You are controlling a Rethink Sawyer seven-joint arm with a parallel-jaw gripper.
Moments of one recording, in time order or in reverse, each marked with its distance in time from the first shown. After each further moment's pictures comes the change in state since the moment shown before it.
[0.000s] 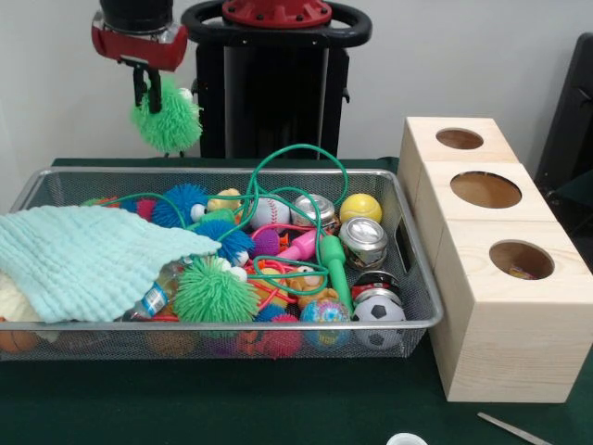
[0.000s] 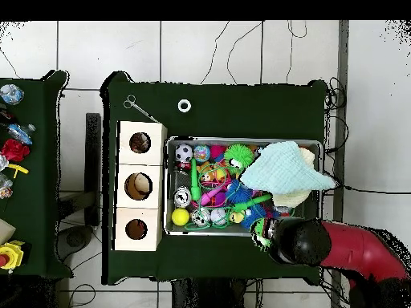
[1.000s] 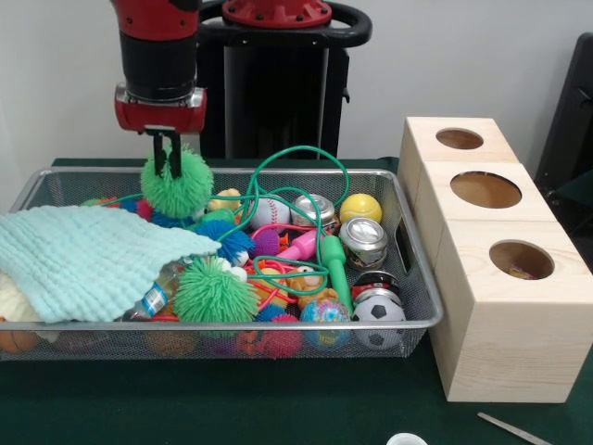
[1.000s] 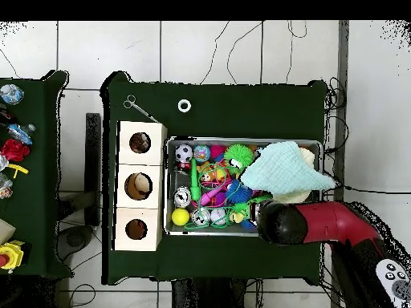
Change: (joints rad) arm -0.036 0.170 0.156 -0.076 -0.201 -0.116 0.000
